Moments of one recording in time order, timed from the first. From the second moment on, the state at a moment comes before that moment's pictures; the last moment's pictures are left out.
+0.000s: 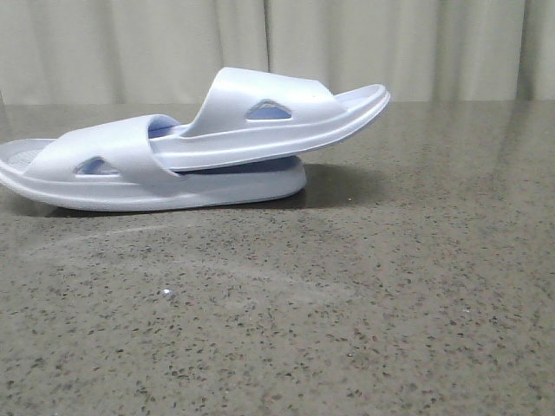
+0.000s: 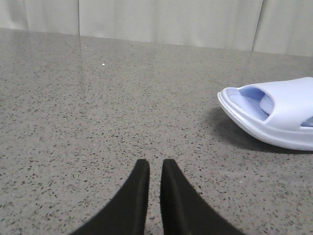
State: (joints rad) left arm -0.09 0.00 0.00 -0.11 0.22 0.01; right arm 0.05 0.38 -0.12 1.36 0.53 -1.17
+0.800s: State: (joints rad) left arm -0.09 0.00 0.00 -0.11 0.22 0.01; right arm 0.05 0.38 -0.13 0.96 0.27 -0.92
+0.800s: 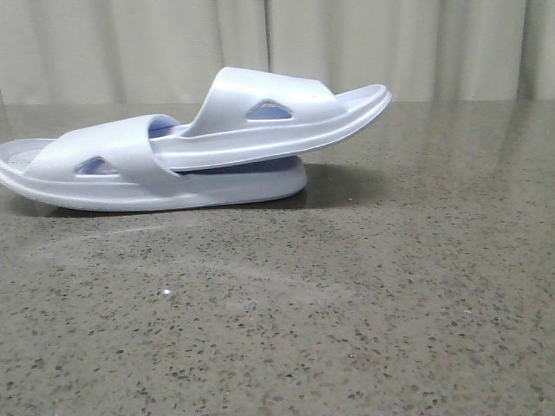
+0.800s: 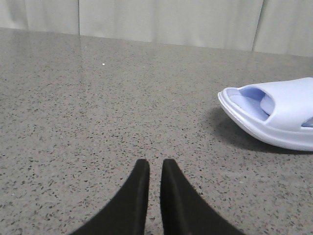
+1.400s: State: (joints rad) left arm -0.09 0.00 0.00 -0.11 0.22 0.01; right arm -0.01 0.14 0.01 -0.01 0.07 -0.10
